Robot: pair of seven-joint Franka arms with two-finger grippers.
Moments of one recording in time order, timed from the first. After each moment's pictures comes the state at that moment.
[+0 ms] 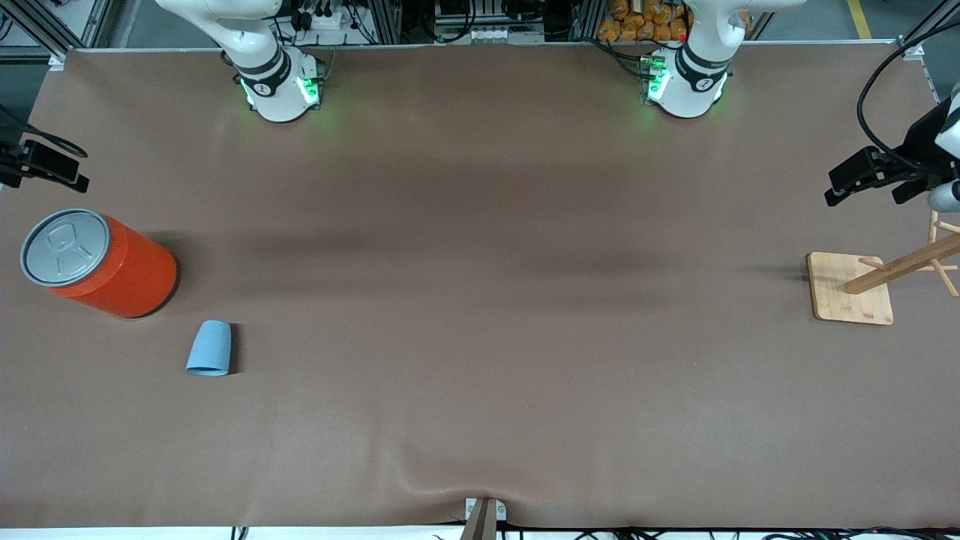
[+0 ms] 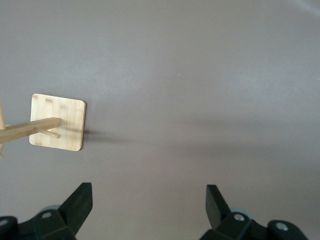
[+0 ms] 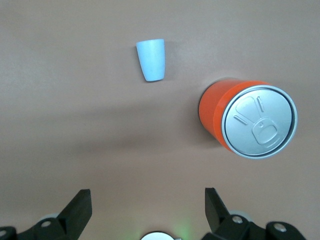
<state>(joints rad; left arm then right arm) -0.07 -0.04 0.04 -1.61 -0.02 1.61 -0.07 -0.07 0.02 -0.02 -1.48 -0.01 1.41 -0.01</state>
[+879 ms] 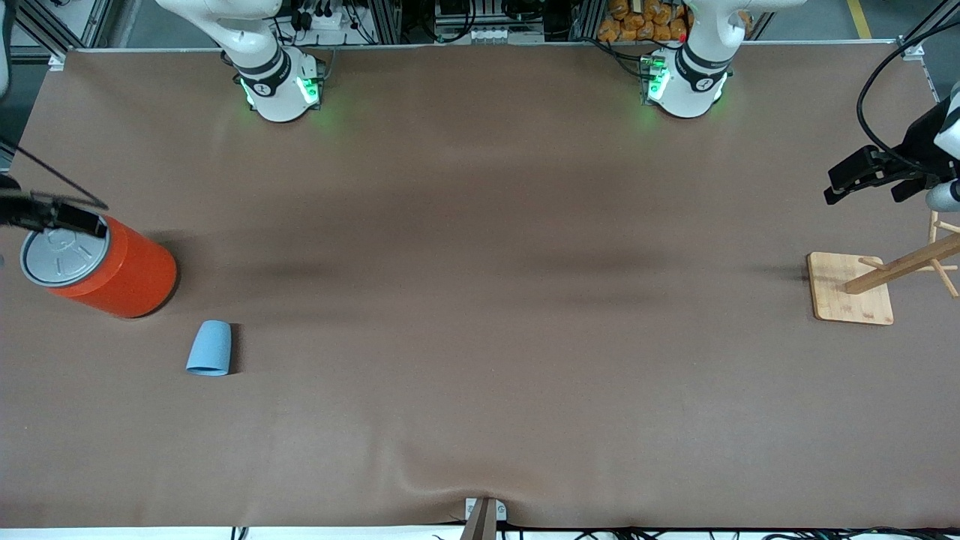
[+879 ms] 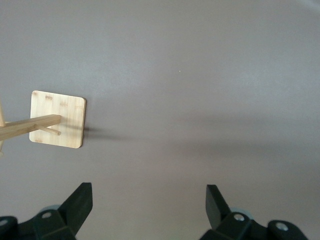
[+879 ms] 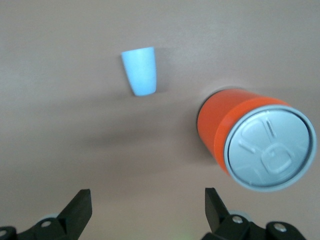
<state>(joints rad) -0.07 -0.04 0.05 -1.61 -0.02 1.60 -0.07 -0.11 0.19 -0.03 -1.51 -0.01 1.58 -0.01</state>
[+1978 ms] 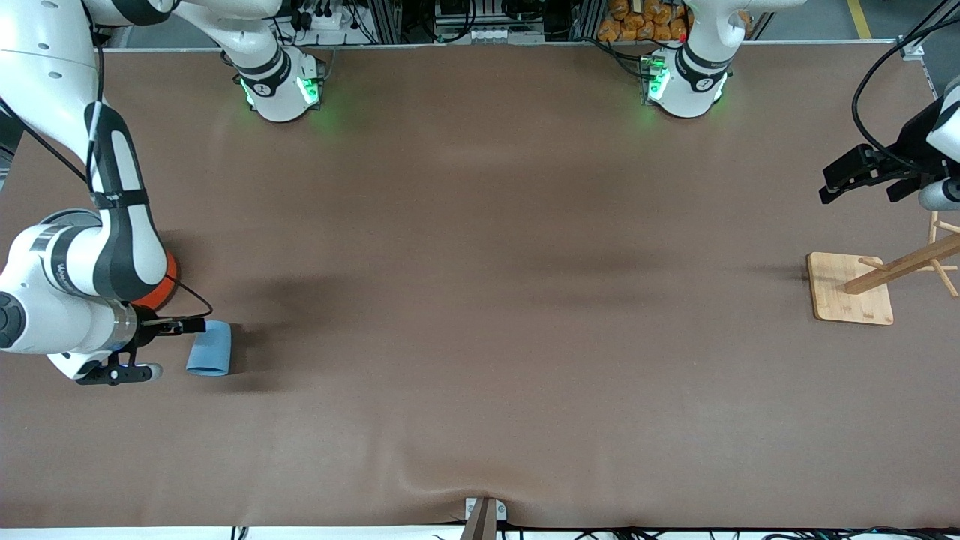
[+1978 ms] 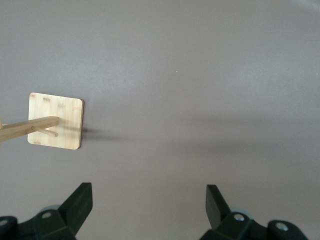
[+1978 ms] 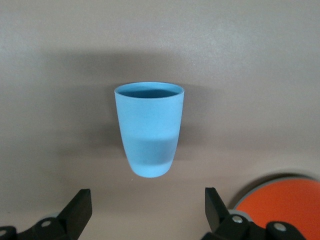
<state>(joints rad) -0.08 -0.04 0.04 -1.61 -0.02 1.60 -0.07 -0.08 0.60 -0.02 -1.52 -0.01 1.94 -0.18</state>
